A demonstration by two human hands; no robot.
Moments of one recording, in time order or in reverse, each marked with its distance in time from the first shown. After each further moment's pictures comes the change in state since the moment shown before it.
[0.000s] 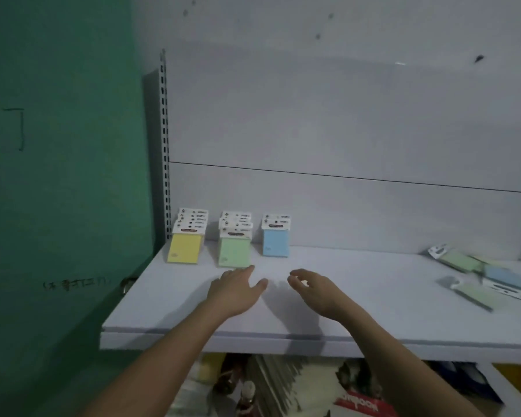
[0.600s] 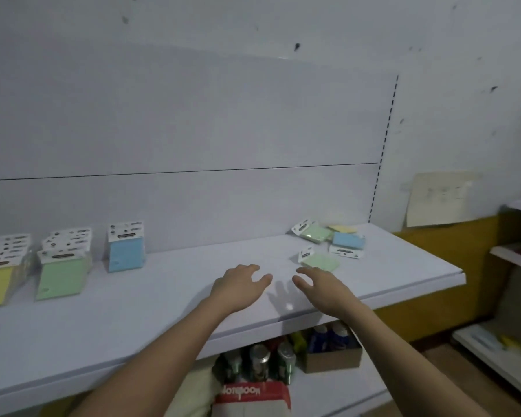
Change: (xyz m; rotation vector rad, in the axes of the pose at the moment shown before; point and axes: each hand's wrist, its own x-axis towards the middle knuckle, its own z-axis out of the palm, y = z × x) left_hand 0.022 0.317 0.125 -0.023 -0.174 0.249; right_hand -0.122 0.266 -0.177 -0.130 0.188 0.298
